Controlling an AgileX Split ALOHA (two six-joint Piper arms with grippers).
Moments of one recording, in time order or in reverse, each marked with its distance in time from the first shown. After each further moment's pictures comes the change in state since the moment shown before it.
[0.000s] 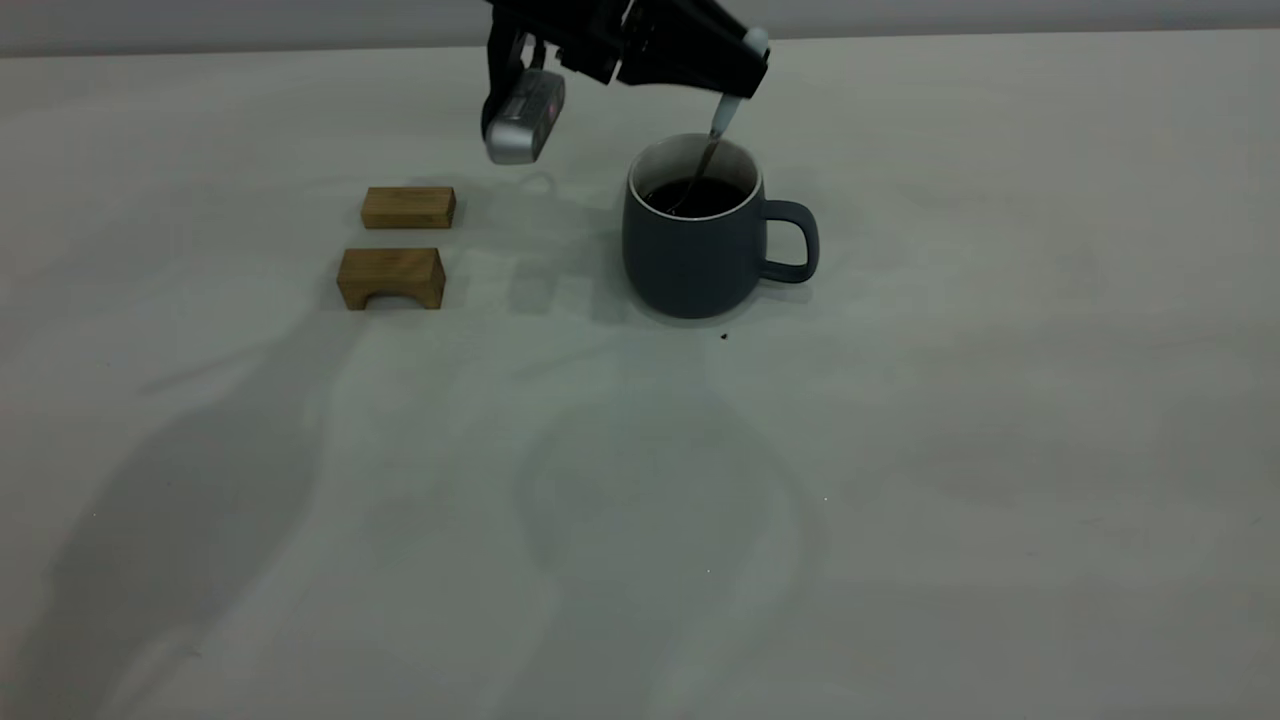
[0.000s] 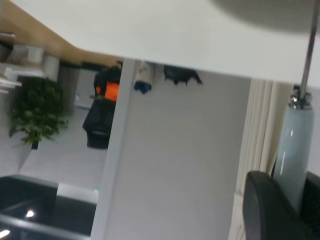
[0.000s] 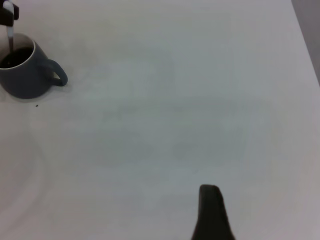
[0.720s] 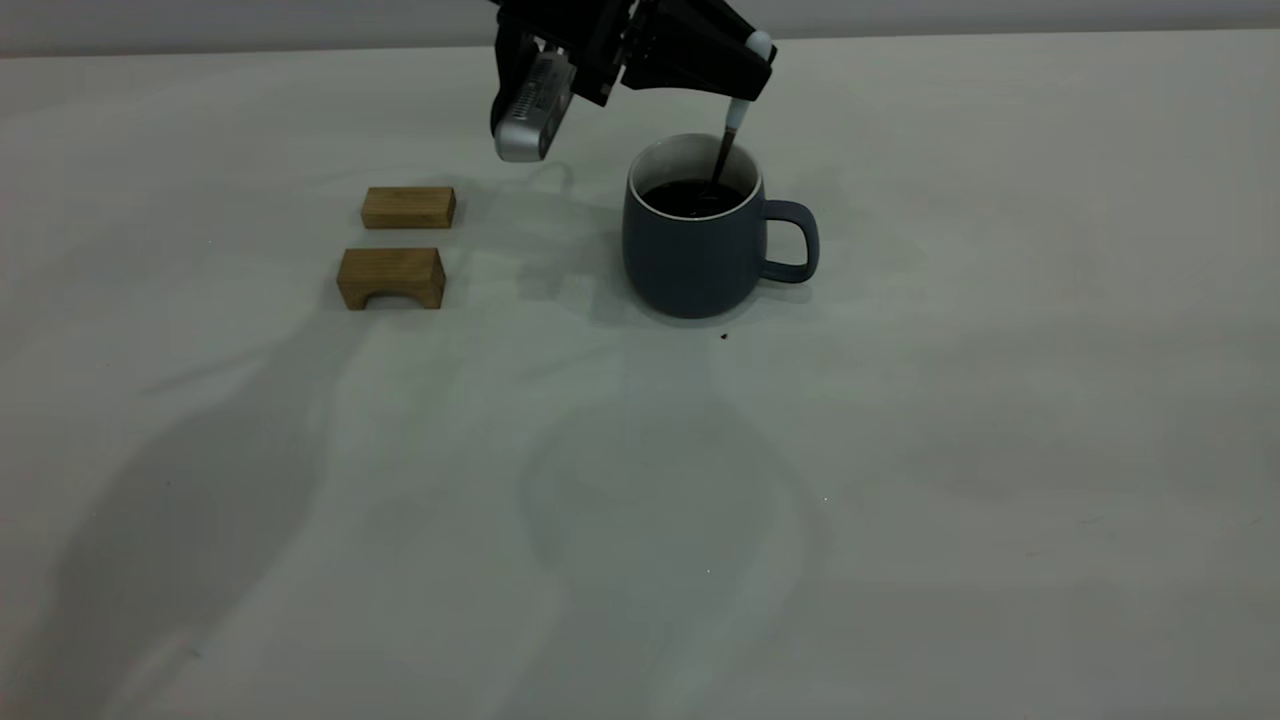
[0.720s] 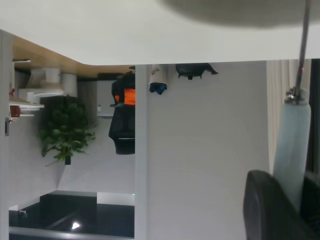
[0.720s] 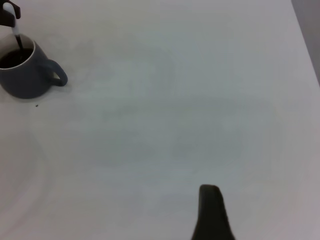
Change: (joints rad) left arm -0.011 0.000 0.000 -0.020 0.000 0.203; right arm 0.000 0.000 0.000 0.000 0.000 0.000
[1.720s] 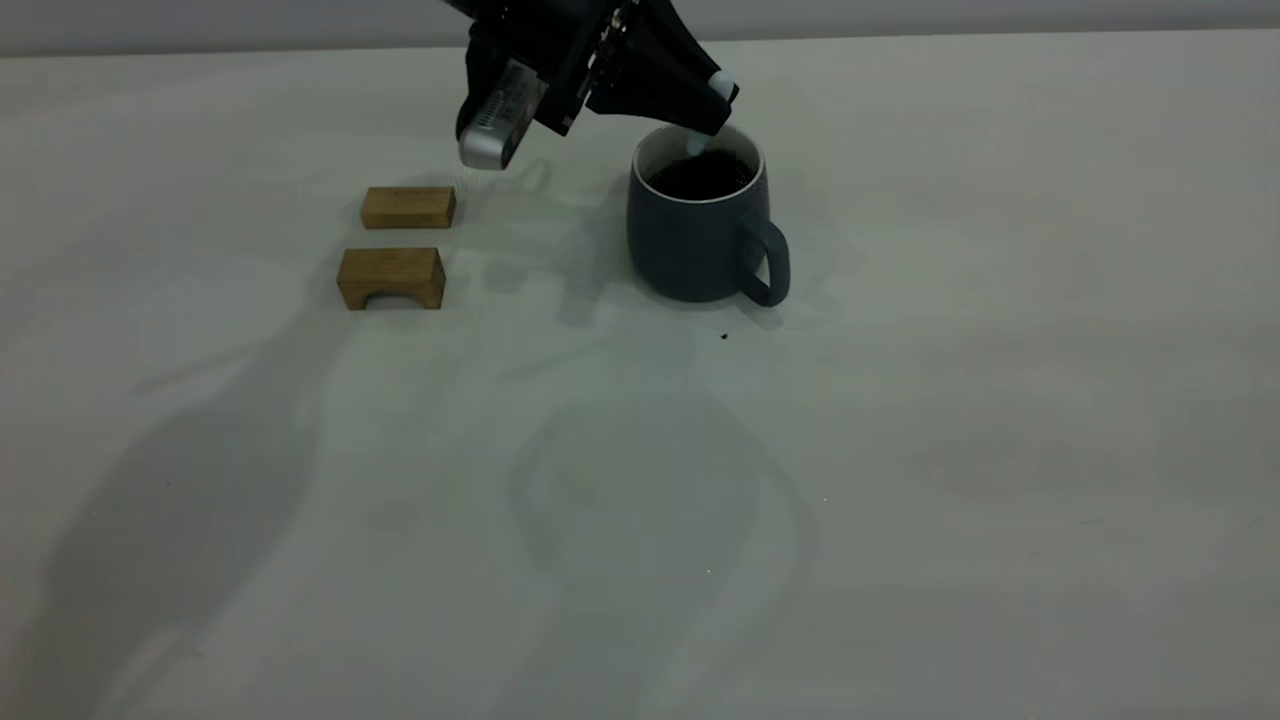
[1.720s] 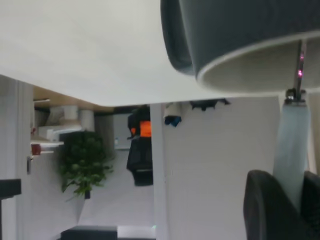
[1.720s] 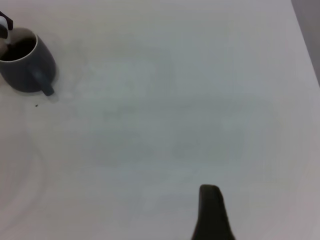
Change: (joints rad) left arm 0.018 0.000 -0.001 0.099 0.000 0.060; right arm 0.000 0.000 0.000 0.000 0.000 -0.001
